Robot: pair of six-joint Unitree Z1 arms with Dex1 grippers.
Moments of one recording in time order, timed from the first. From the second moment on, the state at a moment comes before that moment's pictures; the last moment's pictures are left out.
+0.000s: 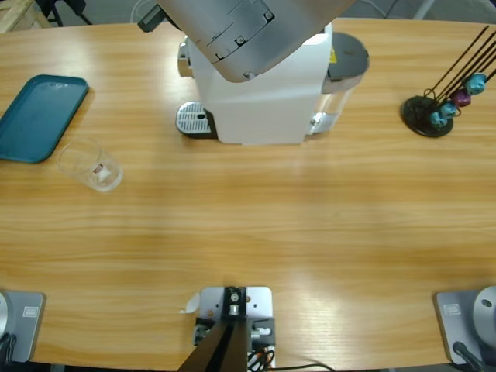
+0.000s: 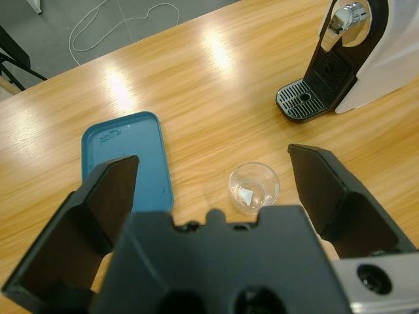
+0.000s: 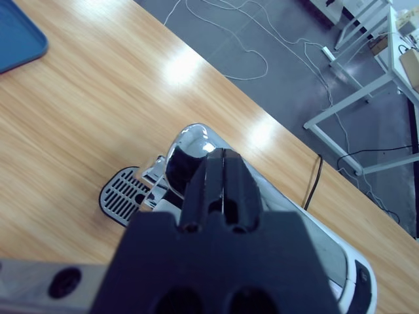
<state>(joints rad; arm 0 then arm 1) -0.59 0.88 -0.82 0.51 0.15 0.02 1.12 2.02 -1.69 0.37 -0.68 0.05</state>
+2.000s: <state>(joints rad) -0.57 0.93 -0.73 0.42 0.02 0.03 0.73 0.96 -0.83 0.63 -0.16 0.21</state>
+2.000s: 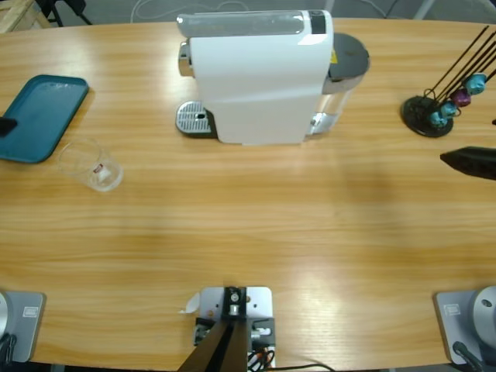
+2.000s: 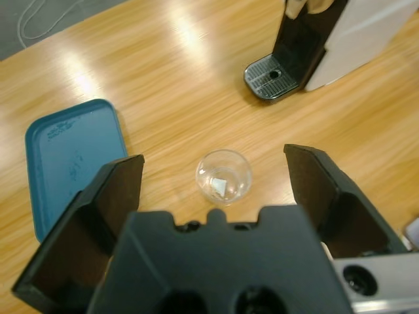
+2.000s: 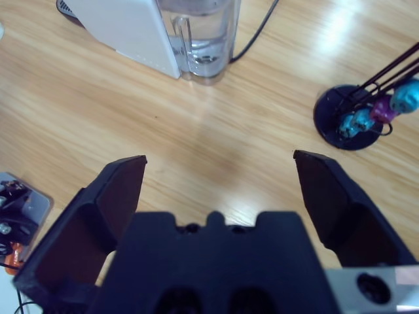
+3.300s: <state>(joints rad) -0.57 1.31 -0.62 0.23 -0.08 0.01 0.73 0.93 -0.78 0.56 -0.13 0.22</state>
